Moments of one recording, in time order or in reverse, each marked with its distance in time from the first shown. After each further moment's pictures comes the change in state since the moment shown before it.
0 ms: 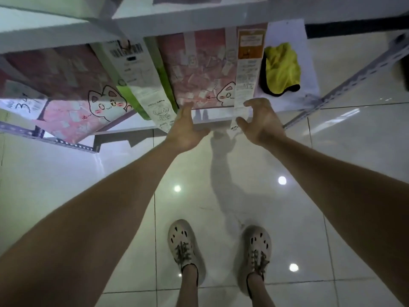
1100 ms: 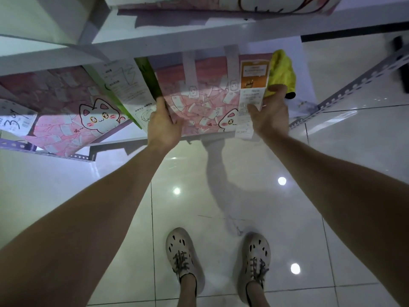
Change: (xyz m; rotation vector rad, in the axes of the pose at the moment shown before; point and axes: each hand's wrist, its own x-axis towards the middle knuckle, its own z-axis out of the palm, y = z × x) left_hand 0.019 0.004 -0.026 -0.114 0.326 -0.042; right_hand 0.035 0.004 -0.024 0.230 0.295 0.165
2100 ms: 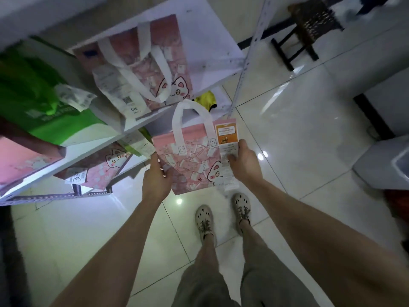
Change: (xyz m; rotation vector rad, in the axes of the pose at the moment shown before) left_hand -0.227 0.146 -0.171 0.140 -0.334 0.147; right_hand -0.267 -0.097 -0.253 0.019 -0.065 0.285
